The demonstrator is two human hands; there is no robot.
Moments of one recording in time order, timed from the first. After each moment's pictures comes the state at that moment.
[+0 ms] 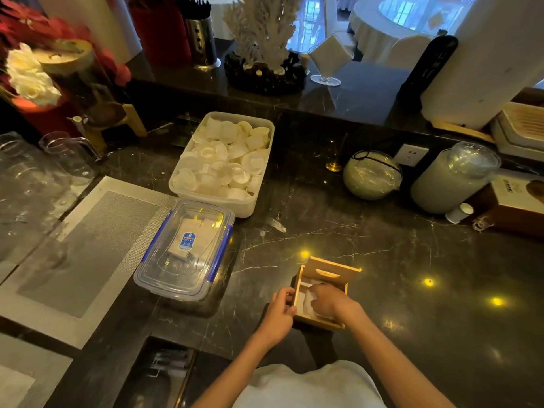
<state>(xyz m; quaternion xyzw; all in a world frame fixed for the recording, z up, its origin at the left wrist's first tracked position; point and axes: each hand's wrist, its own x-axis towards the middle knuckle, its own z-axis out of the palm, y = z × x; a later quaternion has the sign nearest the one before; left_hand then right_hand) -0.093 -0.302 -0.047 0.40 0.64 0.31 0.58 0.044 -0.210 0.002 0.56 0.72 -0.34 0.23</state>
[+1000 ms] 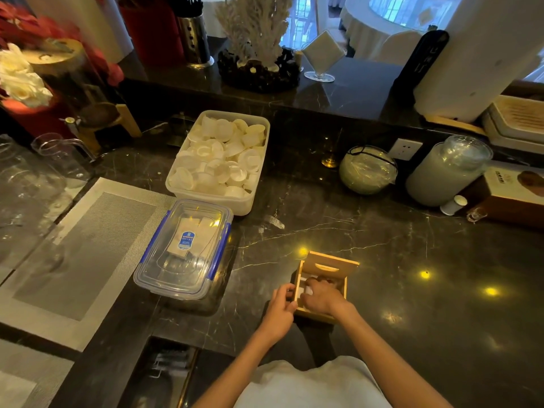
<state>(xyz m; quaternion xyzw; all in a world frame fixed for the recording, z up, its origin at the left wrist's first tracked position) -0.093 -0.308 -0.047 0.40 0.64 0.31 0.58 0.036 -0.223 -0.010 0.59 0.70 -0.35 0.19</state>
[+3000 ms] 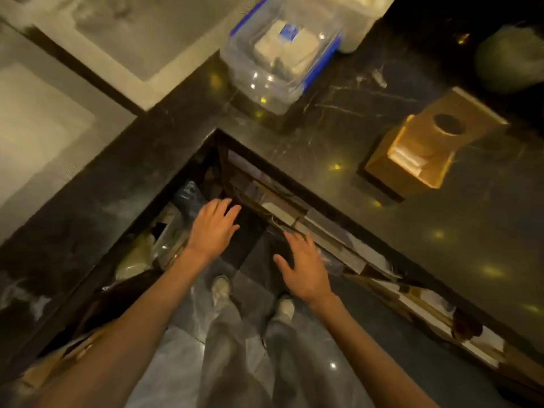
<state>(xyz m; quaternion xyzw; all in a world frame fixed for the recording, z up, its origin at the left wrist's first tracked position) -0.227 -0.597 -0.155 0.59 0.79 0.00 0.15 -0.002 -0.529 -0.125 0.46 0.83 -0.30 0.09</state>
